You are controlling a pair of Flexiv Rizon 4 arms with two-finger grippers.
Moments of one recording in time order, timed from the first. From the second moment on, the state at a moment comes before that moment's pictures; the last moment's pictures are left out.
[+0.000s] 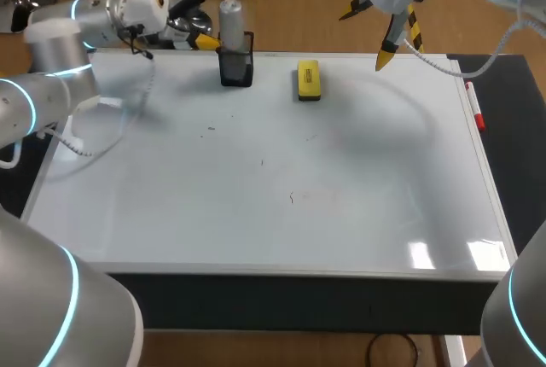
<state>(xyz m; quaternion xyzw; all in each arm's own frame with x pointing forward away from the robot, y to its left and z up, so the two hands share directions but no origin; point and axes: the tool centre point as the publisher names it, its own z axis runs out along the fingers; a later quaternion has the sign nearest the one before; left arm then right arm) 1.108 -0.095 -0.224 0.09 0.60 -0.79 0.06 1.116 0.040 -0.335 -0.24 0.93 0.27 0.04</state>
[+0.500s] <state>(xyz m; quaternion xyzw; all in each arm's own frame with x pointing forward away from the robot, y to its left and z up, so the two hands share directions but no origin) 1.074 -0.068 -0.220 0.12 0.64 -0.76 0.07 1.116 0.040 -0.335 -0.24 0.93 0.26 0.04</state>
